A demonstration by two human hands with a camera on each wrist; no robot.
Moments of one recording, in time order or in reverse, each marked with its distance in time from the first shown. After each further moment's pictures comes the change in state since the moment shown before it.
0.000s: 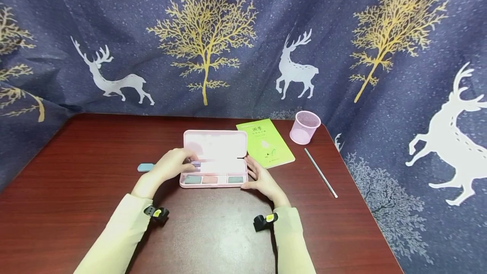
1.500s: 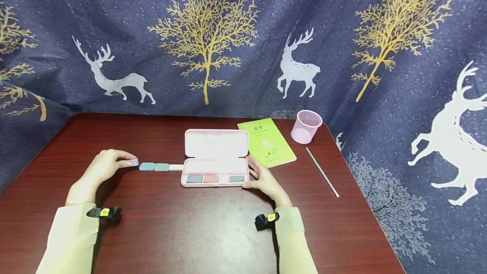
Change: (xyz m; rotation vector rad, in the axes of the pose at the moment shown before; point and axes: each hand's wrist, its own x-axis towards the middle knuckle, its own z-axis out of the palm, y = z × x) left_hand -0.084 -0.123 -0.064 0.016 0.087 -0.250; right_hand 0.001 0.003 -0.001 0.007 -0.007 -0.016
